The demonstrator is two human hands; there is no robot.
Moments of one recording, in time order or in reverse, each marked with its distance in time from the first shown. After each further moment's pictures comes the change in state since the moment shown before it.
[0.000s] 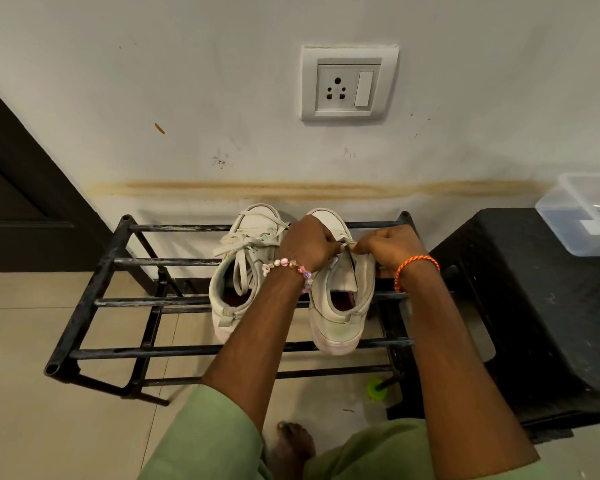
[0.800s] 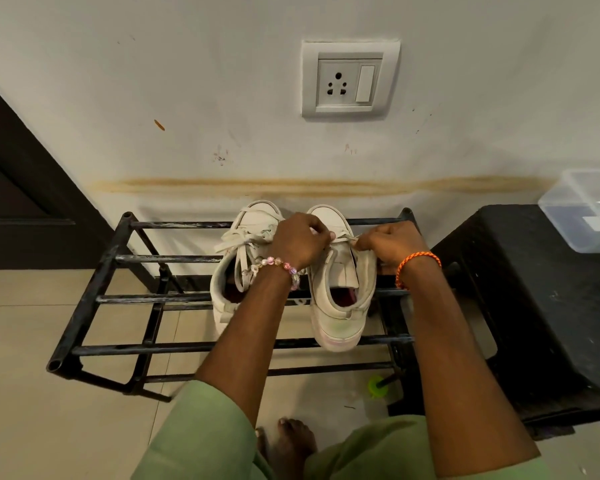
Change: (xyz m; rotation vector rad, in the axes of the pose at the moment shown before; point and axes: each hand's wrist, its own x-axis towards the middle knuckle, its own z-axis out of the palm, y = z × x) left_hand 0.004 -0.015 0.000 -0.098 0.082 -0.021; right_hand 0.000 0.000 -0.002 0.031 -0.005 0.012
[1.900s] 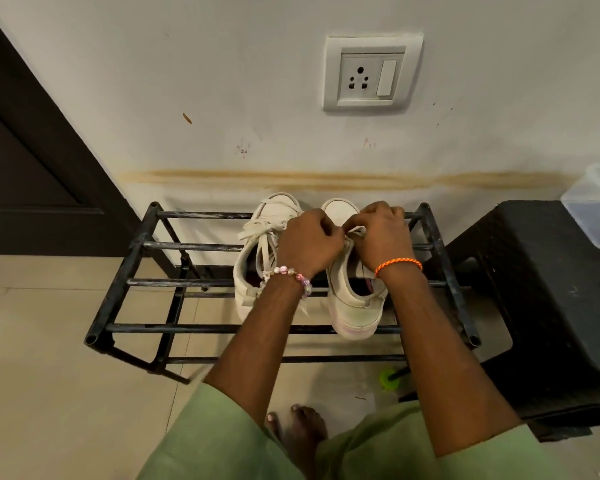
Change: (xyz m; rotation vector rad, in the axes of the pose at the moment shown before) left_hand -0.027 -0.004 -0.006 0.022 0.143 -0.031; right_hand -0.010 -0.003 0.038 -0.755 0.151 -0.510
